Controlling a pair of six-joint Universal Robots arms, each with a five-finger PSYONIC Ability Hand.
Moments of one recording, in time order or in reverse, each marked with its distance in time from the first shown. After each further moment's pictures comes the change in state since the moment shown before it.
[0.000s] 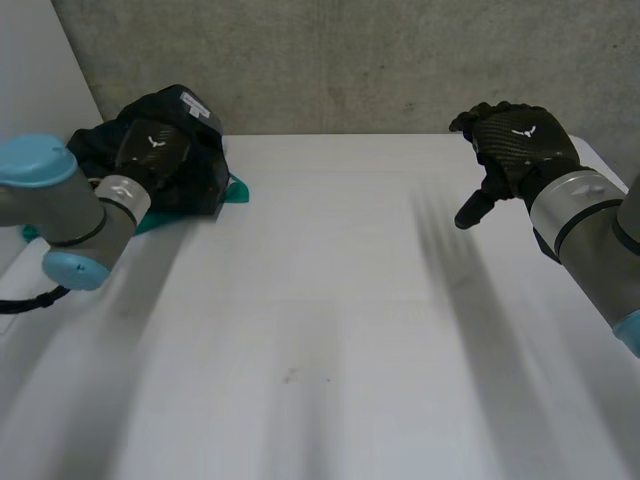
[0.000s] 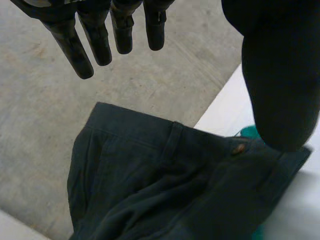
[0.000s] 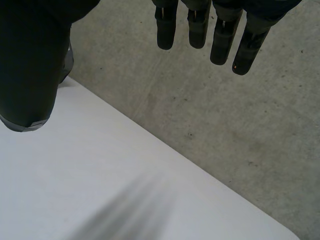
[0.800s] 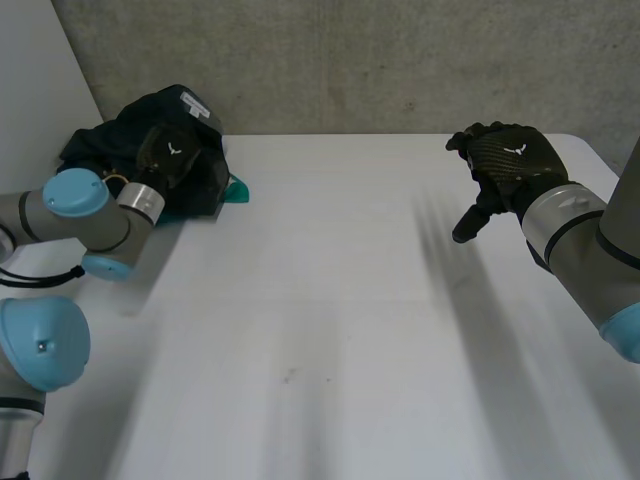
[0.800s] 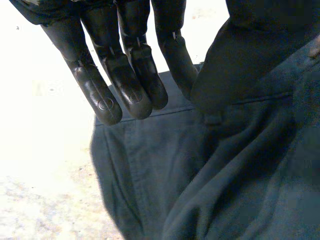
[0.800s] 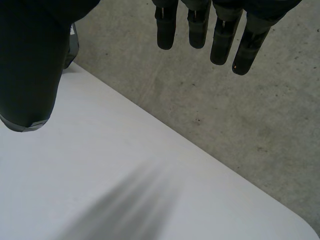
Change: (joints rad) left arm 0.028 -0.477 0.615 0.046 0.089 0.354; right arm -0.005 0.056 -0.003 -0.001 -0.001 -0.011; left_hand 0.923 0.985 0.972 0.988 0.938; right_hand 0.000 0.000 0.000 0.000 0.000
